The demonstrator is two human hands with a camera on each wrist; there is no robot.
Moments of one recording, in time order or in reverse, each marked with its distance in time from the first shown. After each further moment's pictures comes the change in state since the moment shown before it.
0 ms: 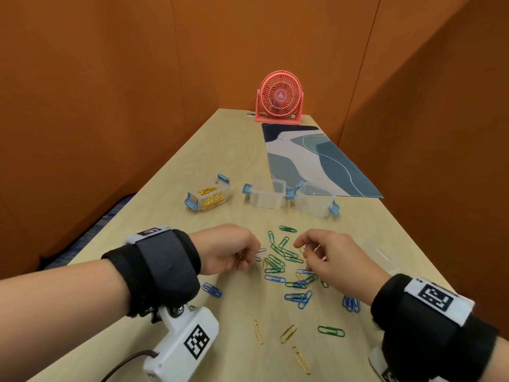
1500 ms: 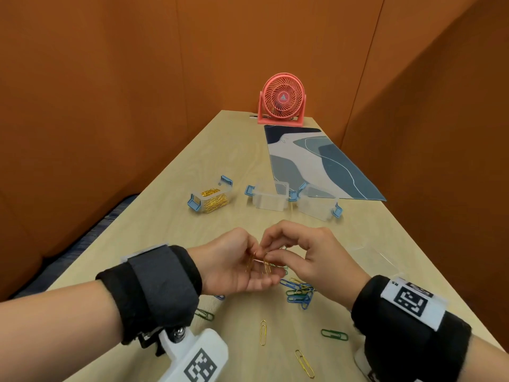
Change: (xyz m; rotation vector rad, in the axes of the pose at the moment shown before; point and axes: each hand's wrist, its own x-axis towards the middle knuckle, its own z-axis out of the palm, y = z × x) left_hand -0.014 -0.003 0.007 -0.510 -0.290 -0.130; right_hand -0.001 -0.034 0.009 0.390 -0.030 -0.406
